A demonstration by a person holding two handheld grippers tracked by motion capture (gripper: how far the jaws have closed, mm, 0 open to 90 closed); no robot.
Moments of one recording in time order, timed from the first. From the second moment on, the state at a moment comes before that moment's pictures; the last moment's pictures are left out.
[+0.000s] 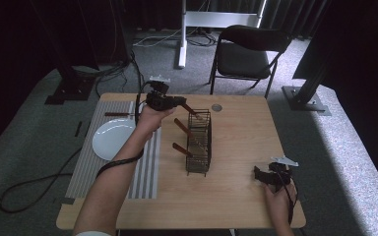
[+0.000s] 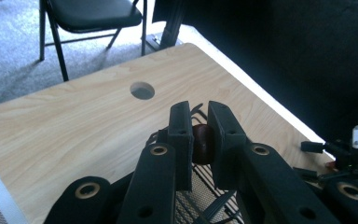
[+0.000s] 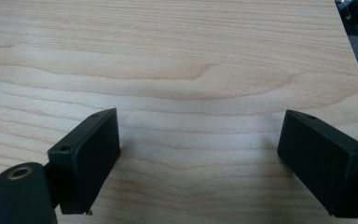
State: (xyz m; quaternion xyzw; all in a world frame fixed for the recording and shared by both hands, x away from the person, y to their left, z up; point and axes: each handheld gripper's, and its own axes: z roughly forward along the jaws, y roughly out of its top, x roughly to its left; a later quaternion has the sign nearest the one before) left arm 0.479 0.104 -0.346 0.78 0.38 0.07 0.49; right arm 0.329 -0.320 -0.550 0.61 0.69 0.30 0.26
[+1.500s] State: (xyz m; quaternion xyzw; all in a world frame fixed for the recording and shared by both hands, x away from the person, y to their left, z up) left arm 0.395 0.239 -0.304 0.73 0.43 0.13 0.51; right arm 0.329 -0.321 -0.550 0.61 0.69 0.30 0.26
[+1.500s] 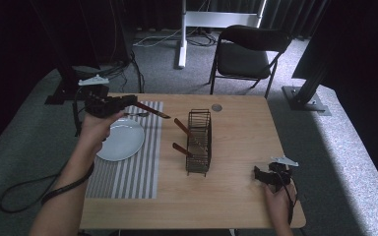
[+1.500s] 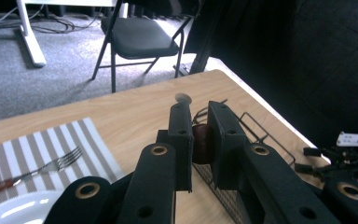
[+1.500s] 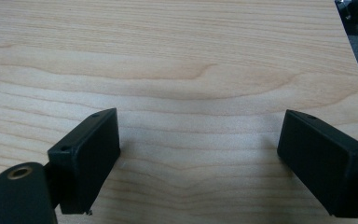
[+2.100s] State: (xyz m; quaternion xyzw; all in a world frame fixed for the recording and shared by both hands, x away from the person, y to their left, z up) left arm 0.349 0.291 -0.369 0.71 0.49 0.12 0.49; right arm 0.329 -0.320 -0.550 0.61 0.68 0.30 0.26
